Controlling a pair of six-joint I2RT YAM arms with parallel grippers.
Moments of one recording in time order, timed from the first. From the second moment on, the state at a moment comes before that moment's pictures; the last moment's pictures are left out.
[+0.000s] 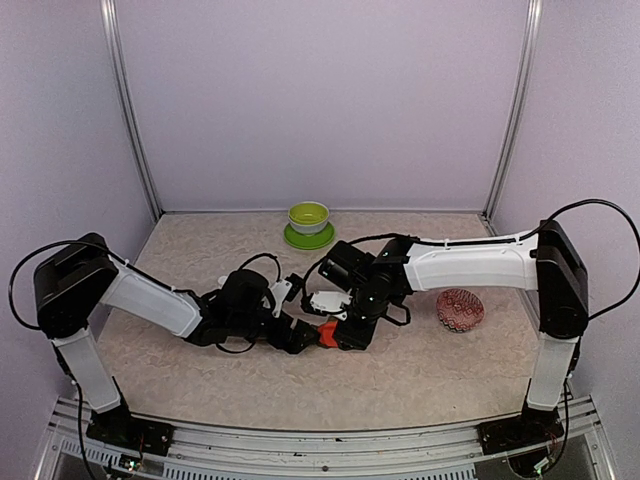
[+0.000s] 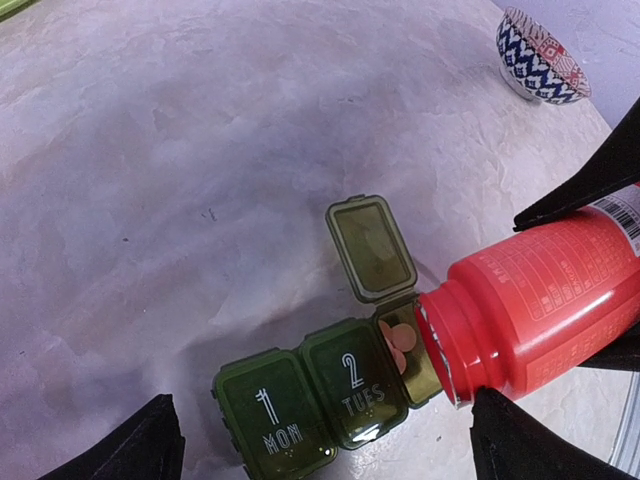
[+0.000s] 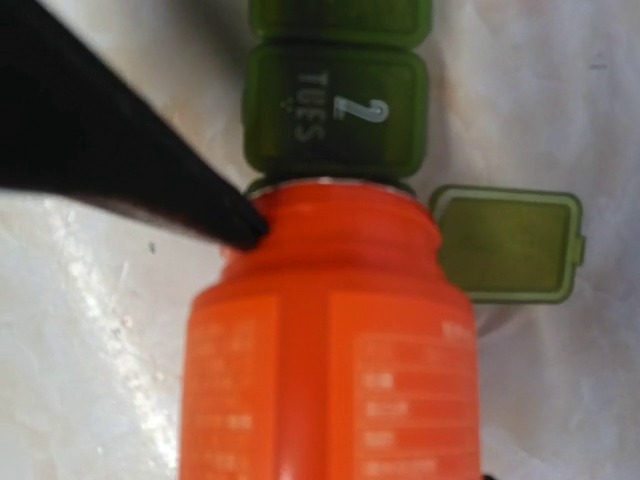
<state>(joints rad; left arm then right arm) -0.85 1.77 0.73 0.40 0.18 -0.28 1.02 1.91 1.44 -0.77 0.02 -0.24</state>
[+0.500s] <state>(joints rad) -0.85 1.74 0.71 0.42 0.18 -0.28 1.02 1.89 1.44 -0.77 0.02 -0.24</state>
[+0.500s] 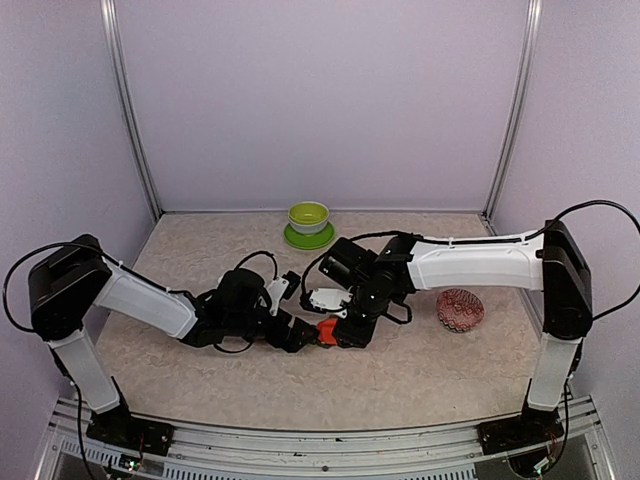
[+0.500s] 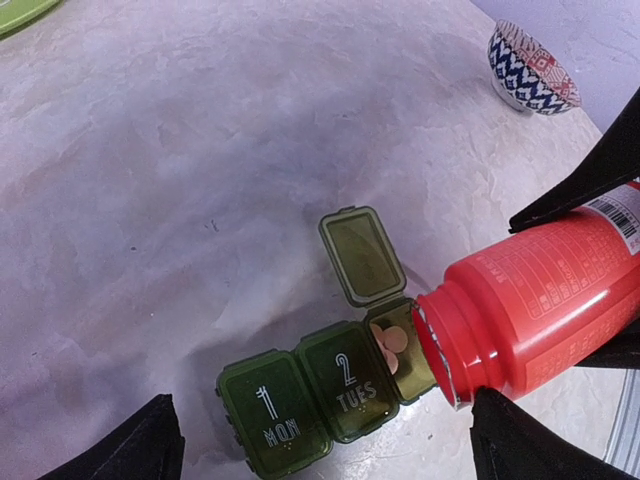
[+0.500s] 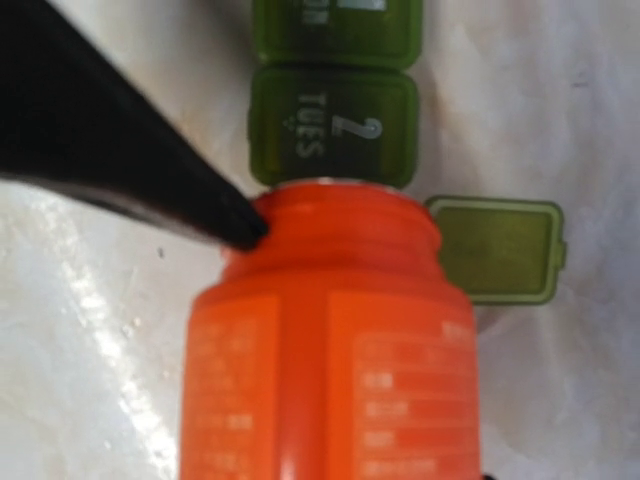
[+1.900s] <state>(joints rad) -0.85 1.74 0.71 0.41 0.18 -0.28 1.03 1.87 1.41 -0.74 0.02 -0.24</state>
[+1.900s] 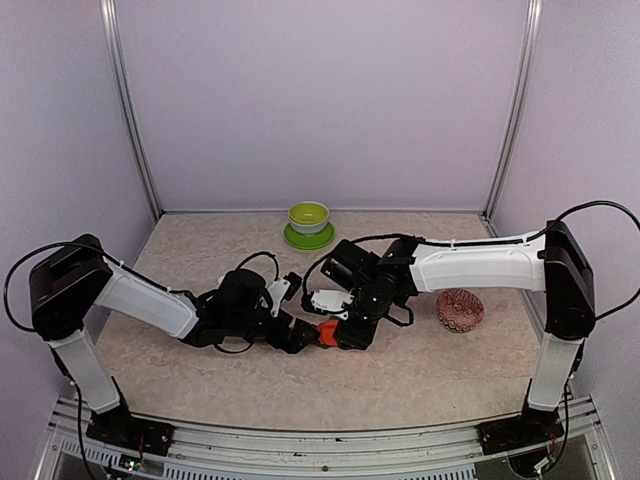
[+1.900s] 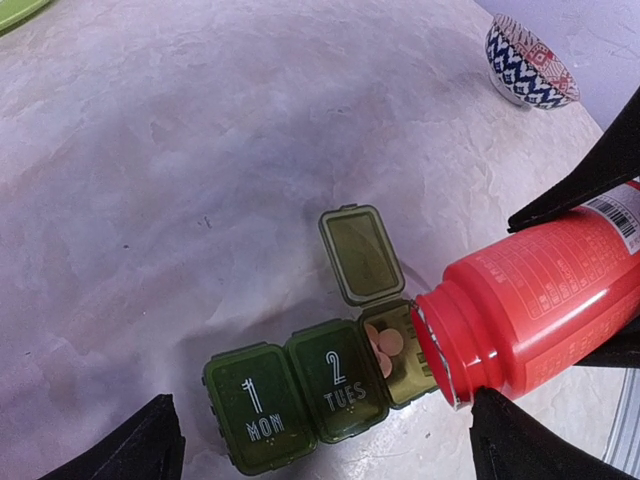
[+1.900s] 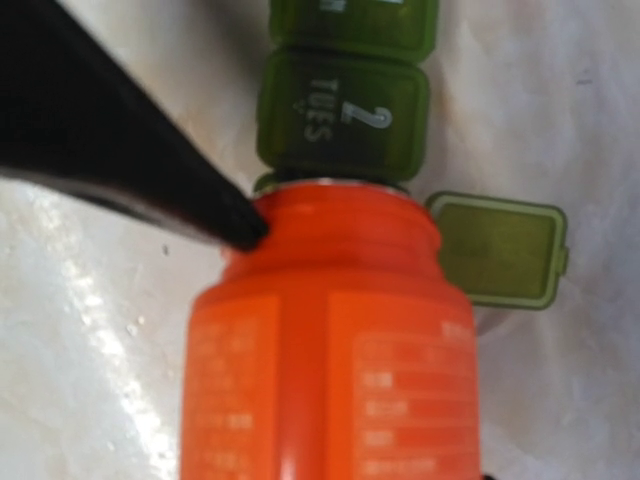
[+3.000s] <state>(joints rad) -0.85 1.78 0.75 0.38 0.19 -0.28 1.03 1.87 1.38 -0.72 0.03 -0.24</state>
